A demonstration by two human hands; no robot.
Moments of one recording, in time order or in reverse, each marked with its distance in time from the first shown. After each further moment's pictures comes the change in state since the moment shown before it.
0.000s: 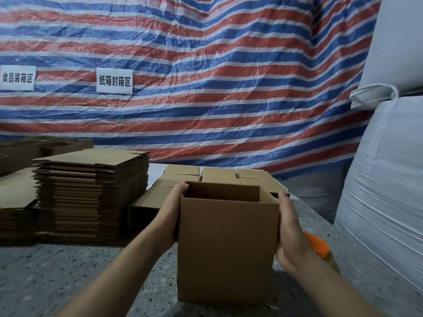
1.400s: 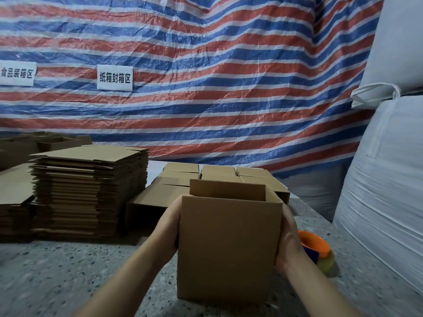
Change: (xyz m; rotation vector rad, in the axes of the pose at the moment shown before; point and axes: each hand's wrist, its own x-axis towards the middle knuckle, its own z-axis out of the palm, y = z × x) left_hand -0.015 -0.017 0.002 0.025 -0.038 0.180; right_hand 0.011 0.019 -0.003 0.298 0.169 0.158
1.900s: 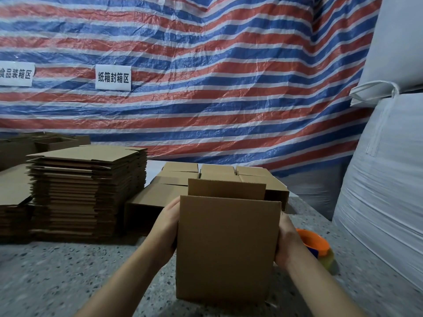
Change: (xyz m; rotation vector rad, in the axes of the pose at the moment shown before) left_hand -0.001 -0.004 -0.006 0.016 -0.035 0.097; right_hand 0.002 -0.011 0.002 -0.150 0.050 0.092
